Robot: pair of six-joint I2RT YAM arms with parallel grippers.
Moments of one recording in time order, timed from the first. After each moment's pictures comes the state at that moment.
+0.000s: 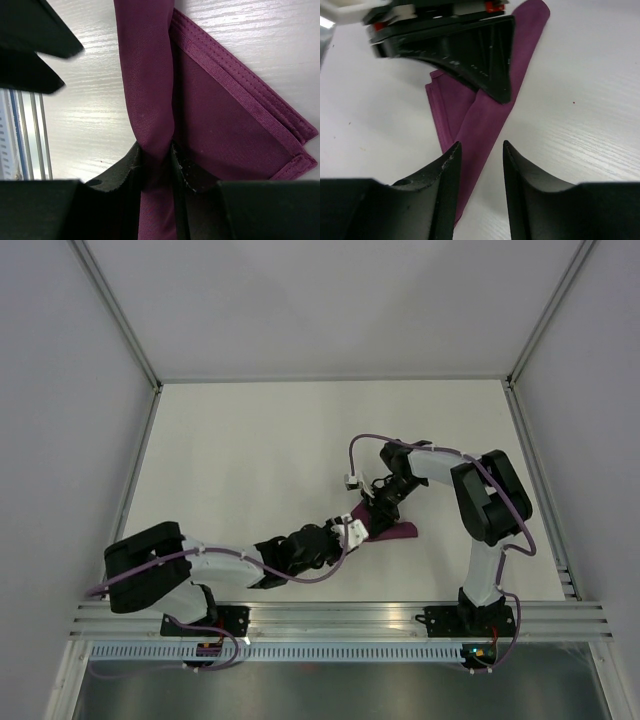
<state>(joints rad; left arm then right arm) -1.18 1.43 0.48 0.58 -0.22 0.16 0.41 1.94 1.16 -0.88 -0.81 -1.00</state>
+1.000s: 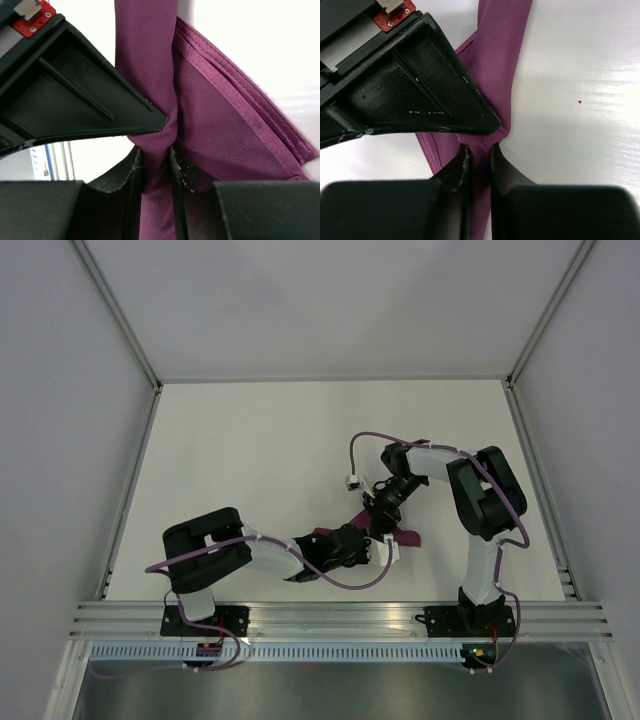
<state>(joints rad) -1.22 1.79 0.70 0.53 -0.19 0.51 0.41 1.99 1.19 -0.97 -0.84 -0.97</state>
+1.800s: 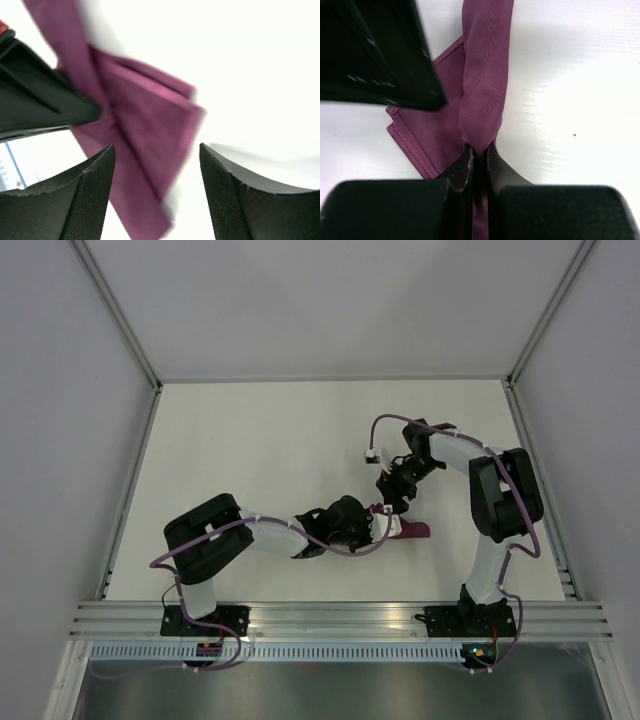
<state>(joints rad) -1.08 1.82 0.84 0.39 0.13 0.37 0.28 1.93 1.27 -0.95 -0.70 -0.86</state>
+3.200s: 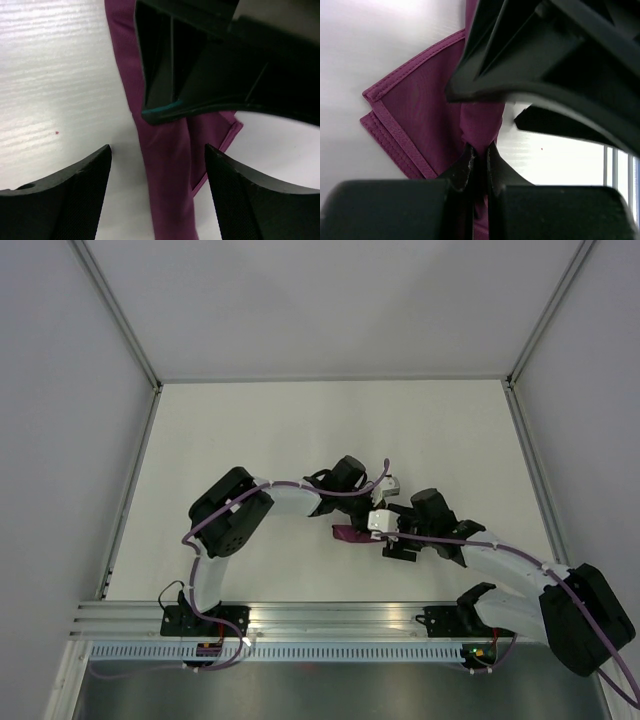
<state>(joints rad) -0.87 2.05 1.18 0.08 0.71 0.12 0.53 1.10 0.41 -0.21 -0.33 -0.86</state>
